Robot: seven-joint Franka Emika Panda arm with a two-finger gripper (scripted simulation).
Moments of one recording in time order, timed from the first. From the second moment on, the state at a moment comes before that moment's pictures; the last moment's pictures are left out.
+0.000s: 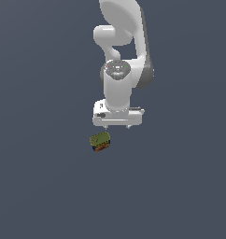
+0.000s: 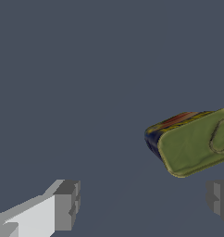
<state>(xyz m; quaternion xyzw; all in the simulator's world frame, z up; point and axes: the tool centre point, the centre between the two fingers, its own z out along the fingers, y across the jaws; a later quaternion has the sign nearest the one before) -0.013 0.019 0.152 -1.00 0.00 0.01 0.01</state>
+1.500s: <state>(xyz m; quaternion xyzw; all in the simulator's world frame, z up) -0.005 0.024 0.160 -1.00 0.08 0.00 0.03</state>
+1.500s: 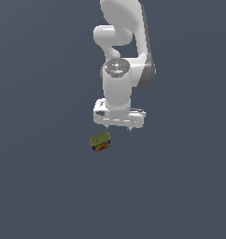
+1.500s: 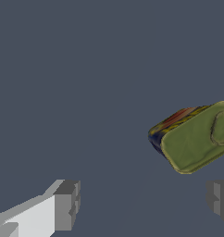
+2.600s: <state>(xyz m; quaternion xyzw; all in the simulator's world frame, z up) 0.003 -0.033 0.124 -0.92 0.40 0.01 0.01</state>
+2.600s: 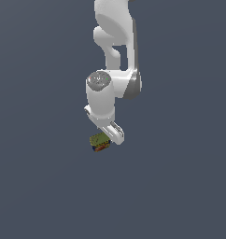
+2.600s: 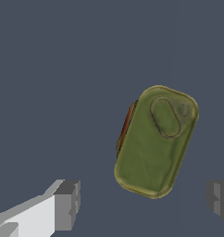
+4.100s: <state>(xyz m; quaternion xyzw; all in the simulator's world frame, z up) 0.003 -0.064 0.082 -0.84 0.55 0.00 0.00</state>
